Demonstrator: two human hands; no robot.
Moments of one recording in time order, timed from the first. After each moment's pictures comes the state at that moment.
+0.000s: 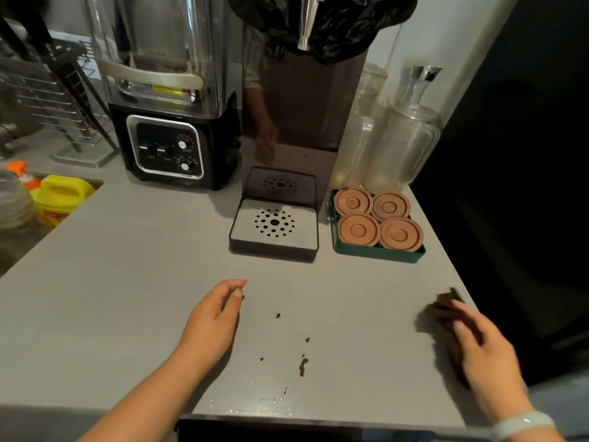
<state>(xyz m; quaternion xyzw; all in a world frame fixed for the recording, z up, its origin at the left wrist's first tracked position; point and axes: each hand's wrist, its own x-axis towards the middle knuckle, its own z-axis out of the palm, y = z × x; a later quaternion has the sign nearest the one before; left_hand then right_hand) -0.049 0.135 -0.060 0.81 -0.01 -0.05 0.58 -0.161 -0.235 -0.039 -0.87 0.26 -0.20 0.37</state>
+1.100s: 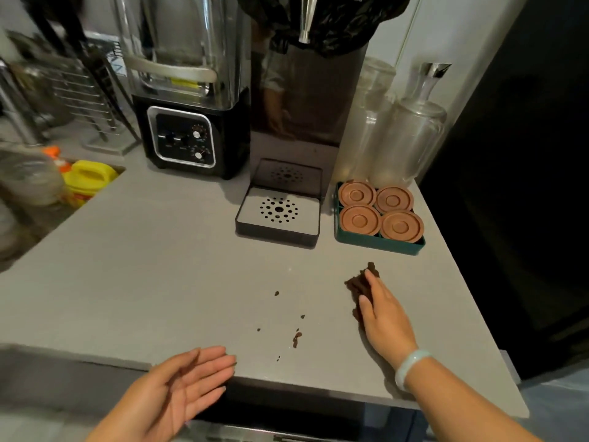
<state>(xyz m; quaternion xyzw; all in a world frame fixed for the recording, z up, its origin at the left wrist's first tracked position) -0.152 0.189 -0.079 0.44 0.25 -0.31 0.81 -0.109 -0.161 -0.077 -0.96 0.09 -0.05 0.26</state>
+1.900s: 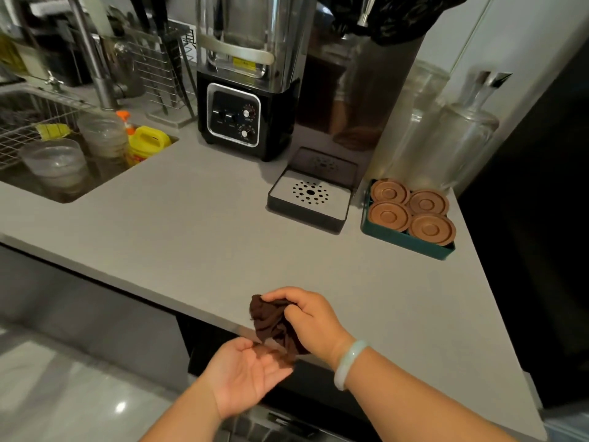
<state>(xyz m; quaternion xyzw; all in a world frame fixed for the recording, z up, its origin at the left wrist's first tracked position) -0.179 0.099 -0.132 0.18 0.32 -0.33 0.87 -0.135 -0.040 -0.071 -0.81 -0.13 0.14 0.55</state>
